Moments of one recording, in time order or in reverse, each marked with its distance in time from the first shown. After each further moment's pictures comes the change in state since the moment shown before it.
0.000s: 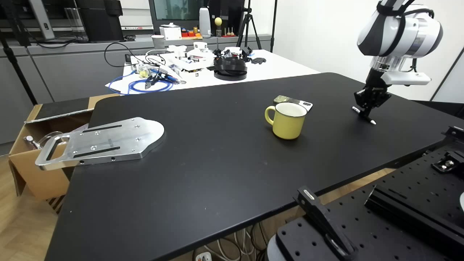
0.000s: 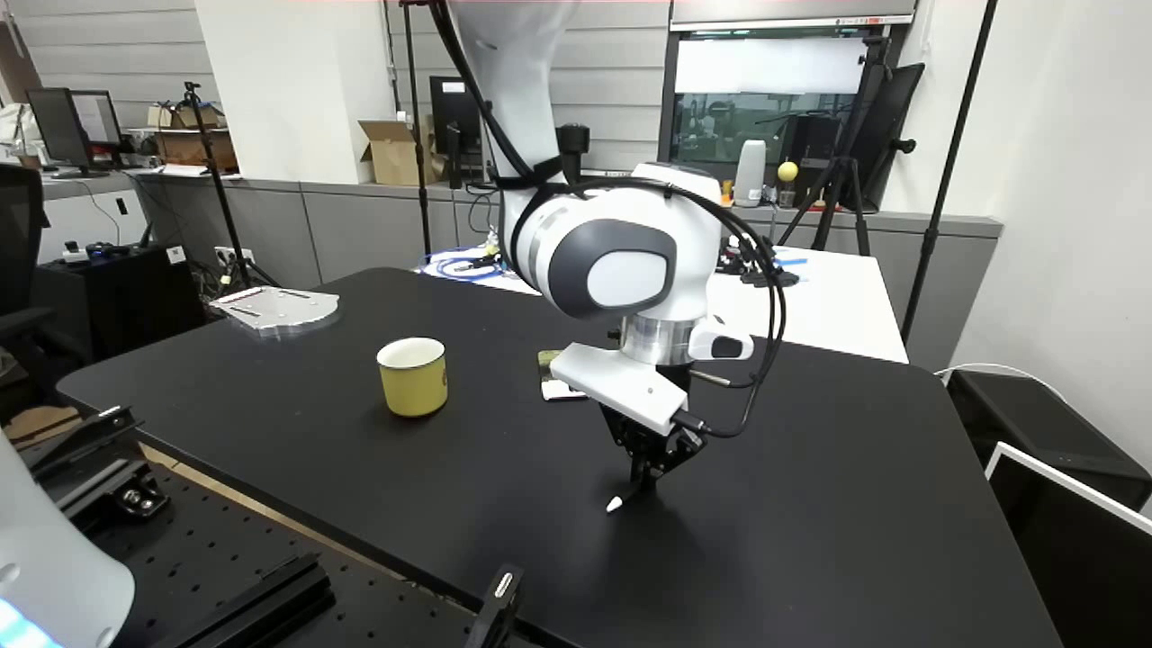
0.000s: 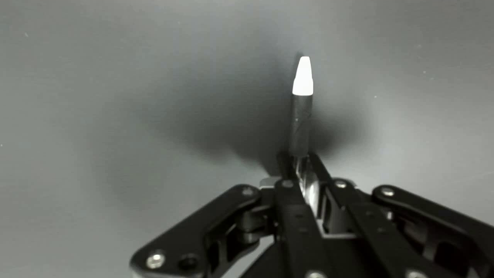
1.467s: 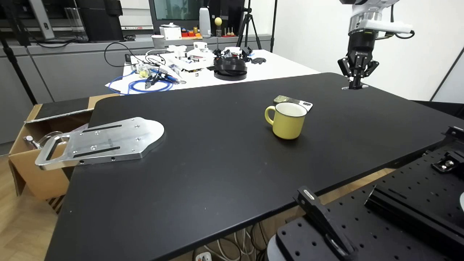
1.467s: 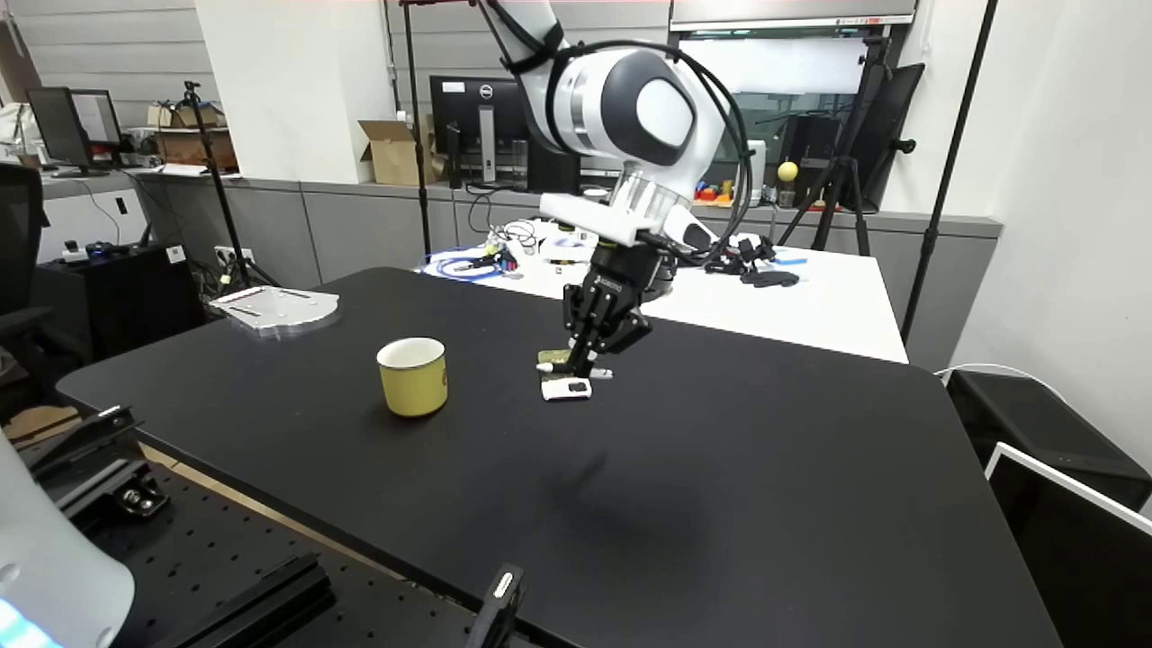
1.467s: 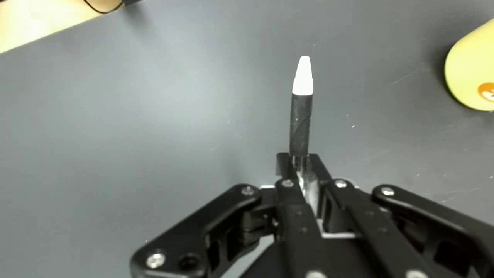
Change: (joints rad) arm 0.221 -0.124 -0.086 0.265 -0.006 -0.837 0.263
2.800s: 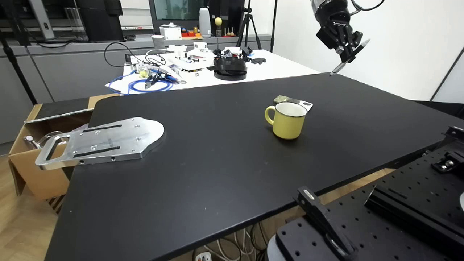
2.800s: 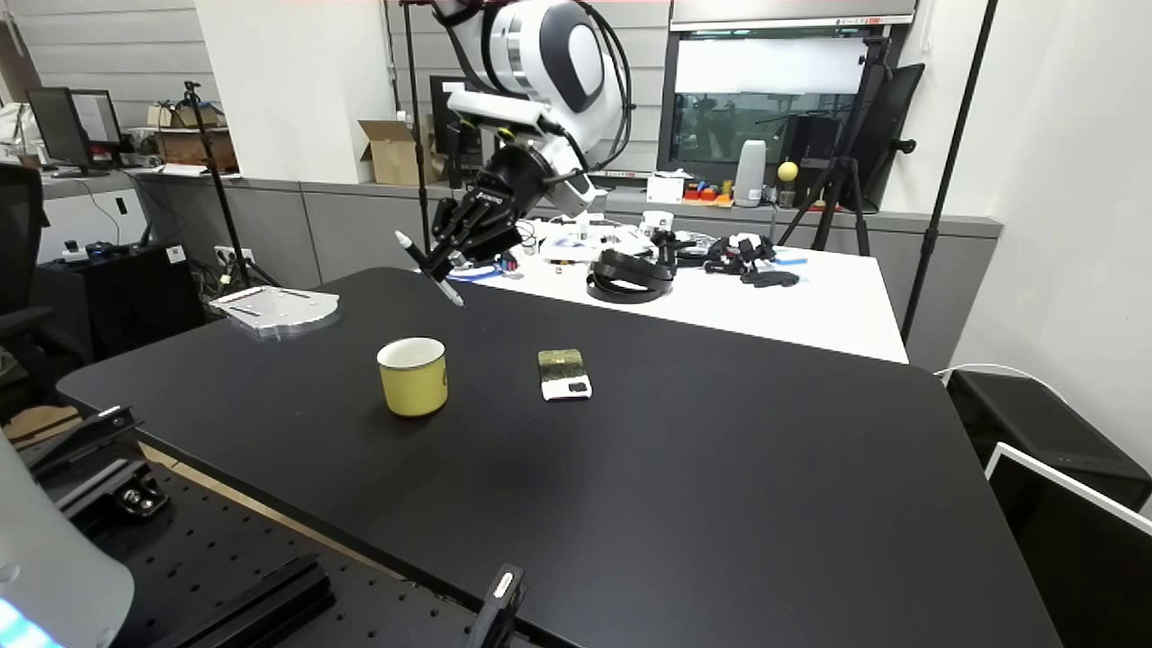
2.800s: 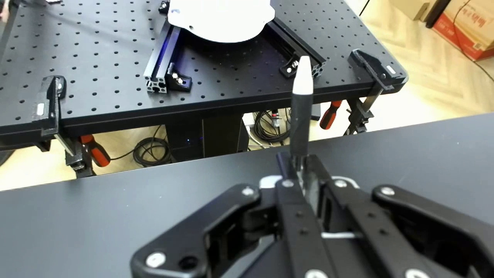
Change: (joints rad) arm 0.199 -0.025 0.054 0.148 0.005 -0.664 0.069
